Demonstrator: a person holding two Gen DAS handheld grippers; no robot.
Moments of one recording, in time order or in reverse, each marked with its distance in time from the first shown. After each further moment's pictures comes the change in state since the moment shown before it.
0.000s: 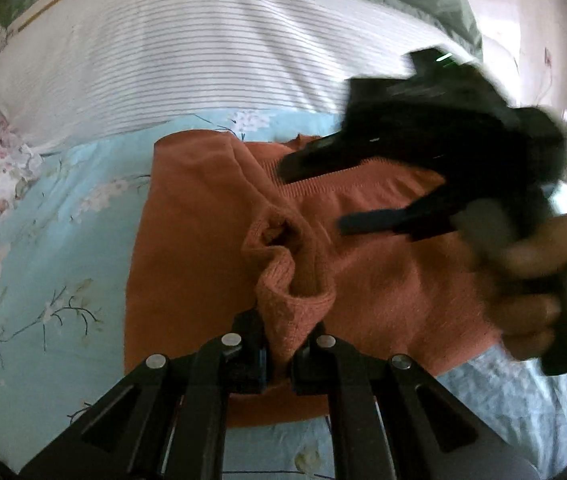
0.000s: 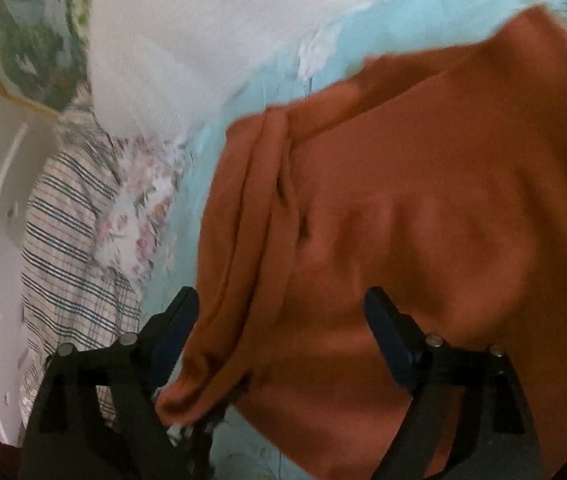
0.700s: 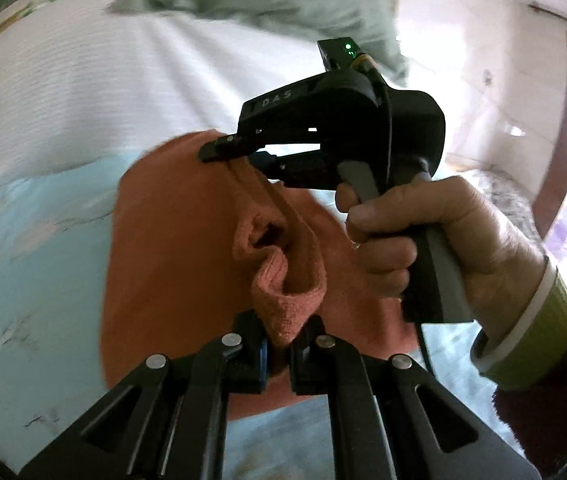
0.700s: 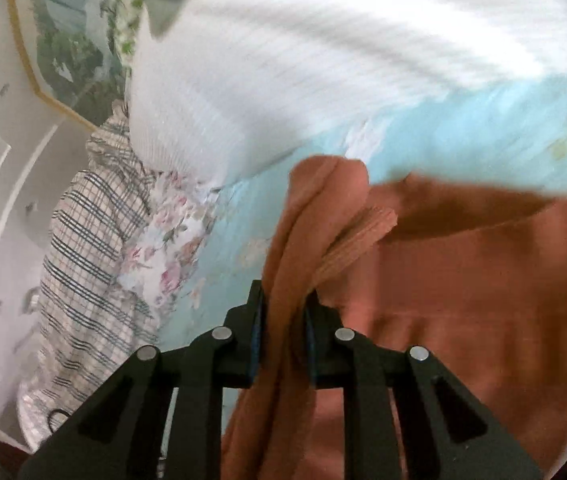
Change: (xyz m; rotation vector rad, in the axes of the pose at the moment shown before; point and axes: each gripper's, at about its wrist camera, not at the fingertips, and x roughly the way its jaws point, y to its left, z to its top) left arm -0.045 -0.080 0.032 0.045 -0.064 -0.261; right arm -0.095 0.029 0.034 -0.137 -0.216 -0.036
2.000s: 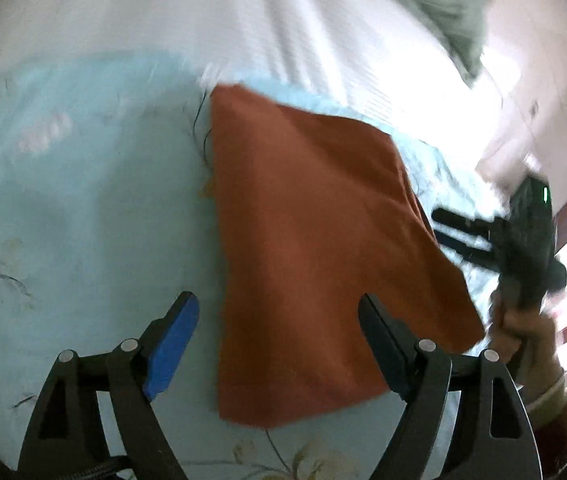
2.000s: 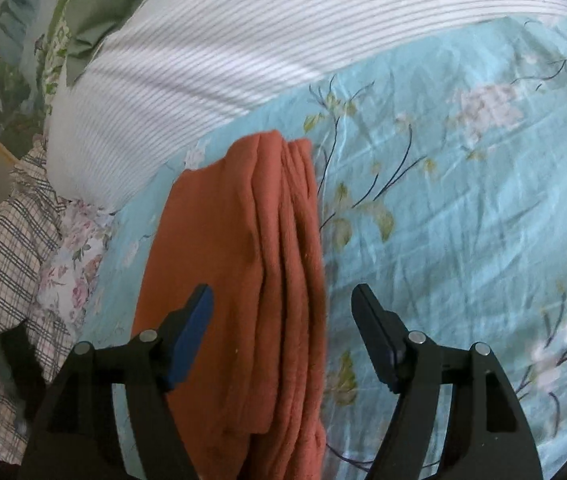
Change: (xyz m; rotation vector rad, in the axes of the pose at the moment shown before) left arm 0.054 0.135 -0.002 -0.312 0.247 -0.061; right arm -0.068 -0.111 -0.067 0.104 -0.071 -0.300
